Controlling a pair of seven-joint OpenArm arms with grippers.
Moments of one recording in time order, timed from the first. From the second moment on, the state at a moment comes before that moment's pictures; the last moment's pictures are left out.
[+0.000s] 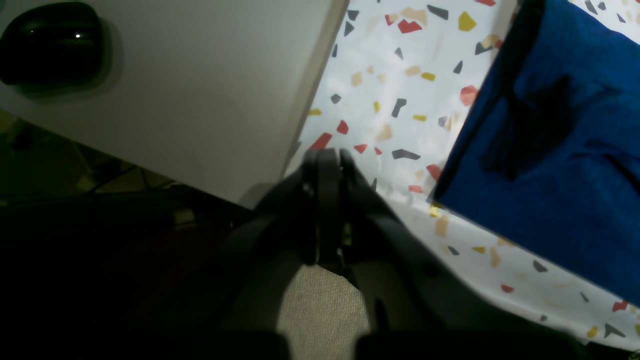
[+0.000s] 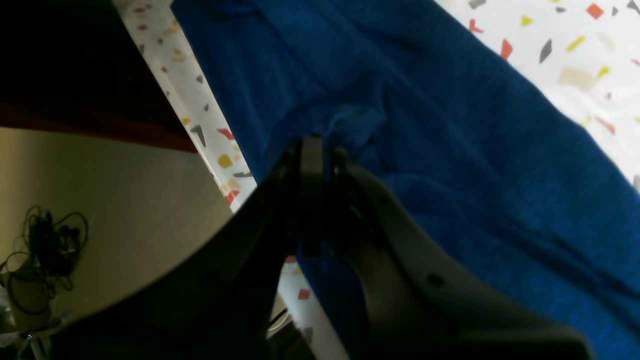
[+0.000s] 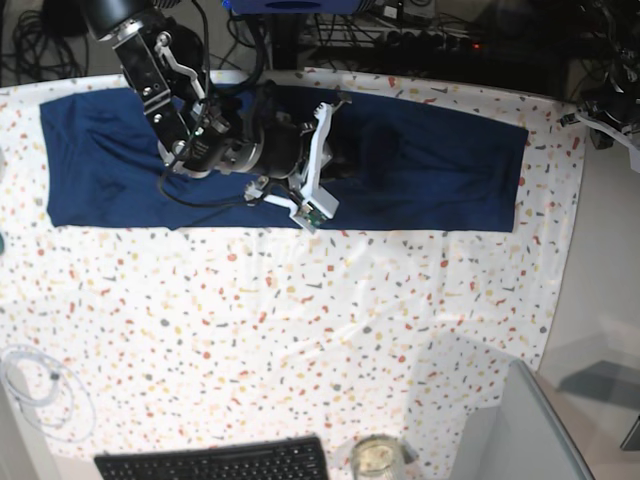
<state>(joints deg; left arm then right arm) 23.5 -12.9 -46.5 93.6 -16.3 -24.5 43.0 -6.6 3.9 -26.0 91.4 23.2 24.9 -45.5</state>
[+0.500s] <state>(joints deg) 29.7 -12.9 -46.5 93.4 -16.3 -24.5 42.8 -3.2 2.4 -26.3 87.1 23.2 24.8 -47.2</state>
